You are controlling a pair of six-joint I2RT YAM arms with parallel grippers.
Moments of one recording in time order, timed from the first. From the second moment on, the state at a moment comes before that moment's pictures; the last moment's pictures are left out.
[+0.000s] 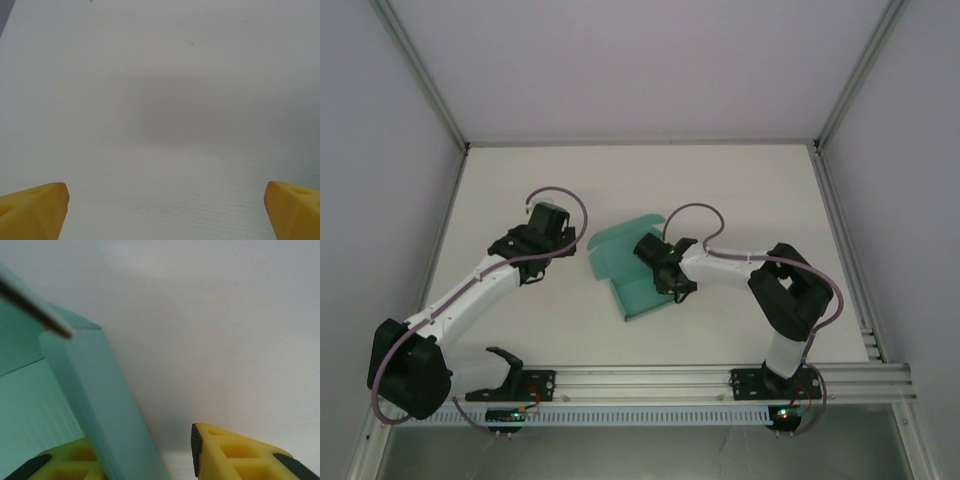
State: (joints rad) left arm -0.50 1.20 0.87 -0.56 -0.47 -0.40; right arm 0.86 1.76 1.06 -0.71 0.24 0.82
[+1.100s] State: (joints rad) left arm -0.61 1.26 0.90 -0.56 0.12 -0.10; right arm 0.61 1.82 1.56 -0.89 -0.22 -0.46
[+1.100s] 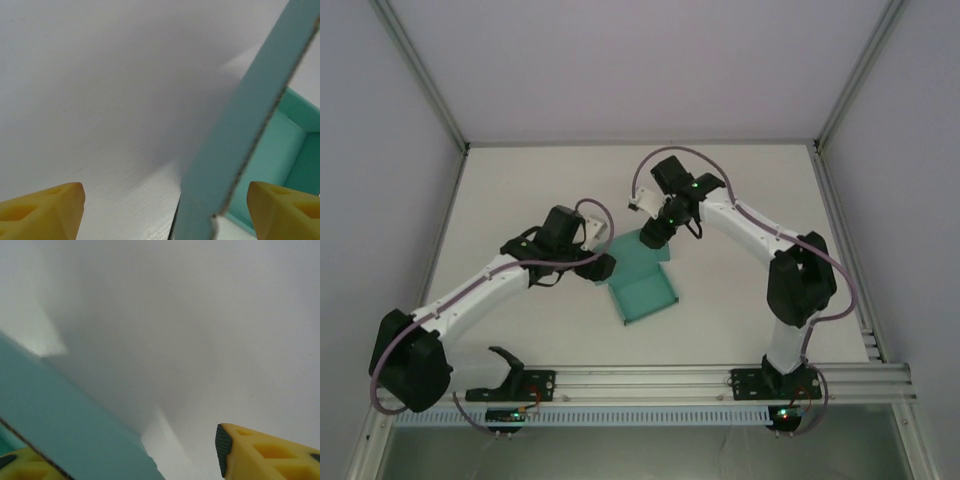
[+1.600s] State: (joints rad) left arm -0.62 1.34 0.97 -0.61 0.06 -0.05; right arm 0.61 1.86 1.58 -1.00 -0.20 -0.55
